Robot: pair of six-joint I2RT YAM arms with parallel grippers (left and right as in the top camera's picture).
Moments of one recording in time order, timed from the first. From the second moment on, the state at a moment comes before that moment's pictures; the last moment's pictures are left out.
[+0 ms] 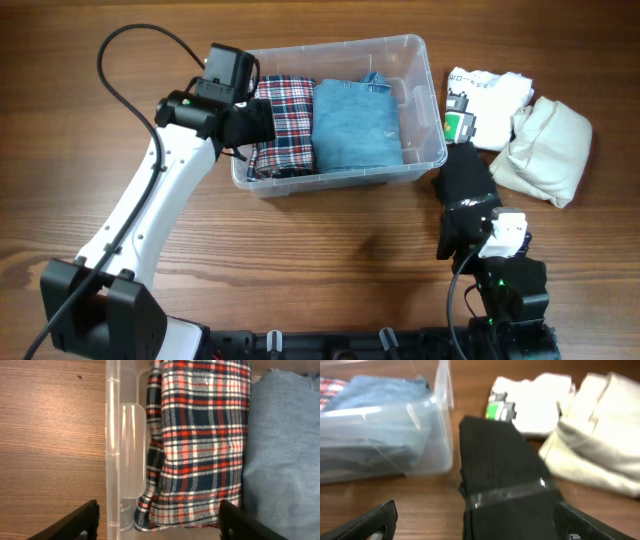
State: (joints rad) left arm -0.29 1.61 1.36 -0.88 -0.07 -0.40; right arm 0.12 0.02 0.16 -0.57 0.07 0.10
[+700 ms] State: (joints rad) left arm -0.29 1.73 1.36 -0.95 -0.09 -0.36; right arm 0.12 0.02 0.16 -0.49 -0.12 0.08
